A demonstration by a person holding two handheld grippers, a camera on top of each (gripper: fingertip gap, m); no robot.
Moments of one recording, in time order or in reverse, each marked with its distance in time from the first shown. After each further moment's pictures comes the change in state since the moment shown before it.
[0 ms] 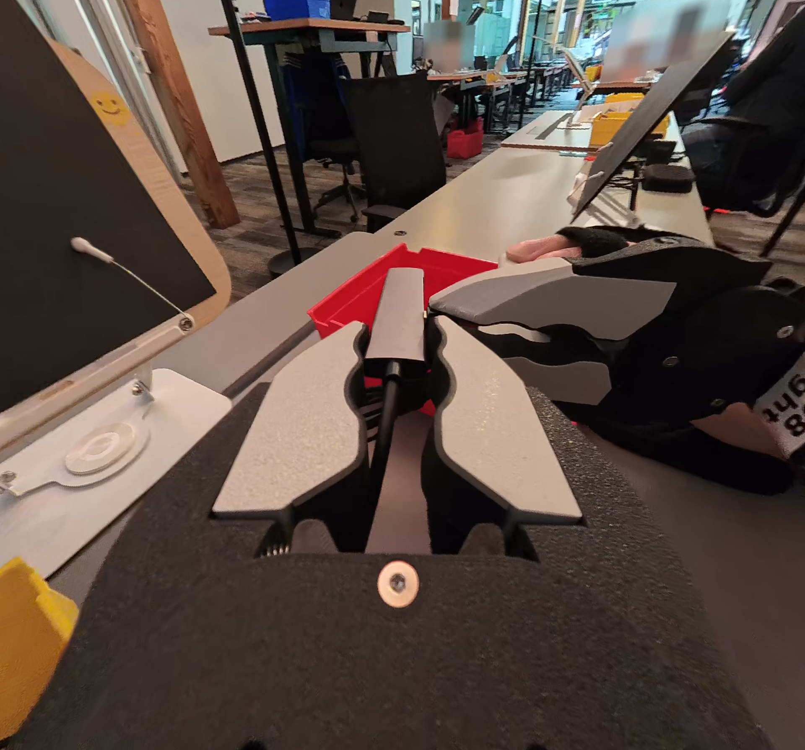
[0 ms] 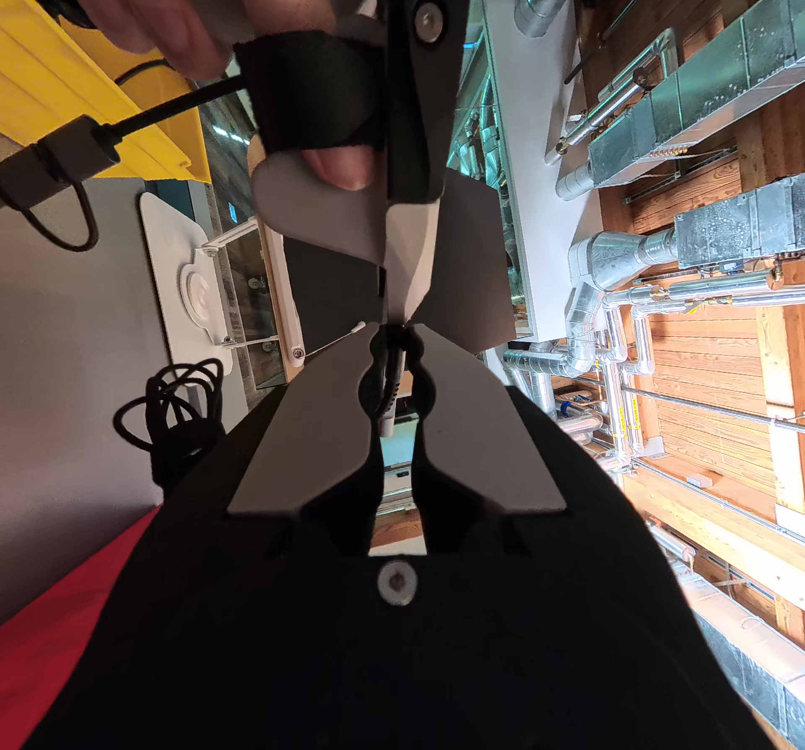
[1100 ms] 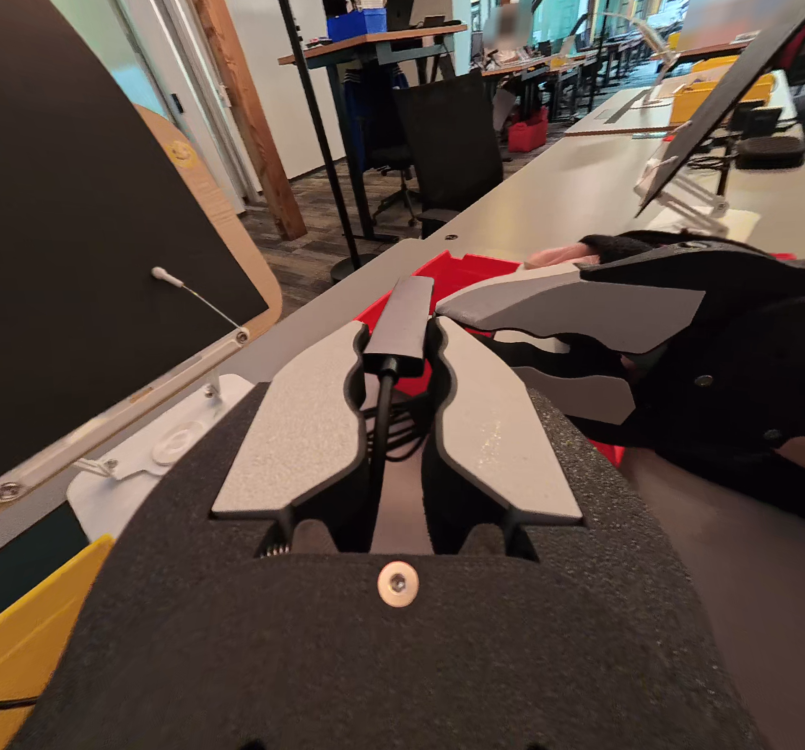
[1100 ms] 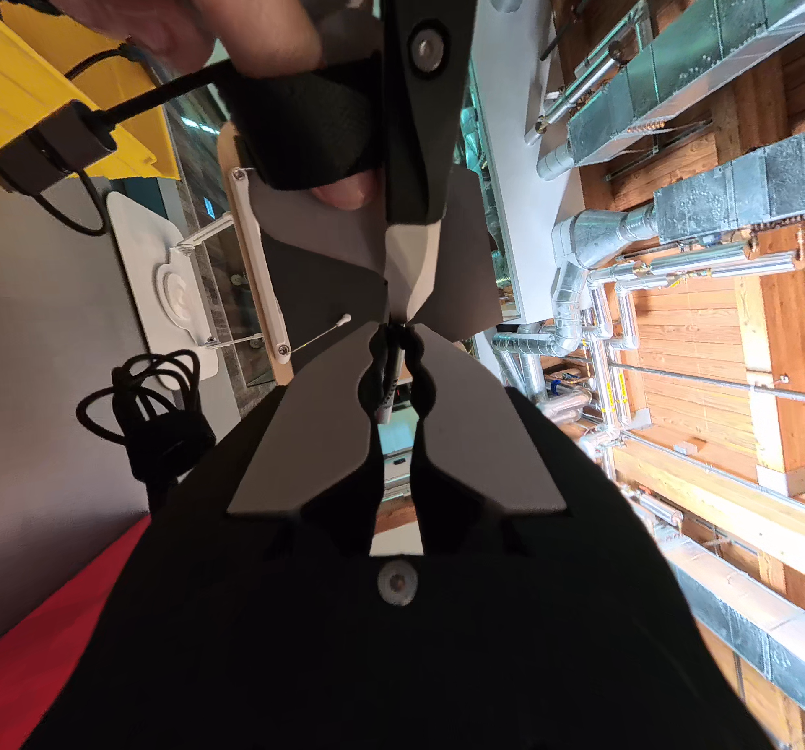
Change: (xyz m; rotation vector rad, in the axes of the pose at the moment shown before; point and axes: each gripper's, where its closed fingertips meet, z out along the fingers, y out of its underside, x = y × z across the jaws) left arm 0.000 -0.011 0.001 0.000 -0.148 0.100; right arm 0.009 0.004 -0.002 -0.034 0.056 0.032
